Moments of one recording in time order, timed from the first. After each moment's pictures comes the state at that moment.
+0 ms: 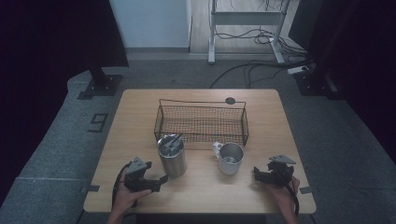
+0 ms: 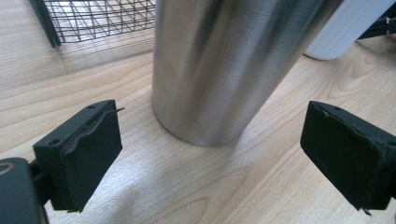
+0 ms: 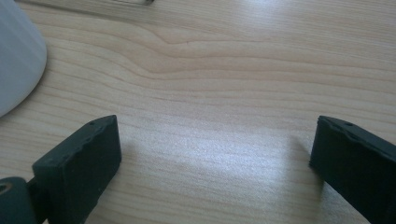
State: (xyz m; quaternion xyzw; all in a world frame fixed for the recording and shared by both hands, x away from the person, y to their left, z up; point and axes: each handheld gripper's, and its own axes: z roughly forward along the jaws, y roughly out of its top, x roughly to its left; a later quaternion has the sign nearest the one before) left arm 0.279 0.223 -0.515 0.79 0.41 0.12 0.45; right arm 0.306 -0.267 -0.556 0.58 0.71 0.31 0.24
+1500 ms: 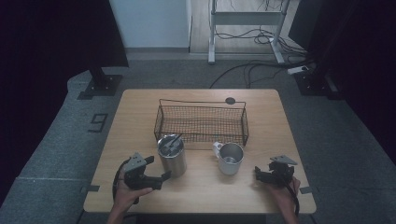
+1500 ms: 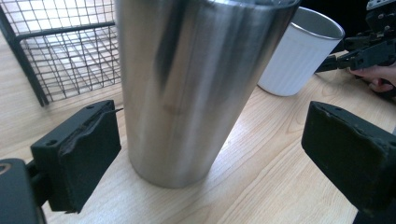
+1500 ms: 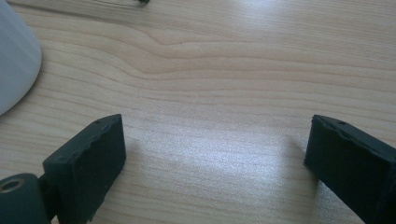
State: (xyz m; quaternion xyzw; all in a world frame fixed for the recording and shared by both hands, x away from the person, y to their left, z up) left arm 0.274 0.210 -0.476 0.77 0.38 0.13 0.49; right arm 0.305 -0.269 -0.556 0.59 0.71 0.31 0.25
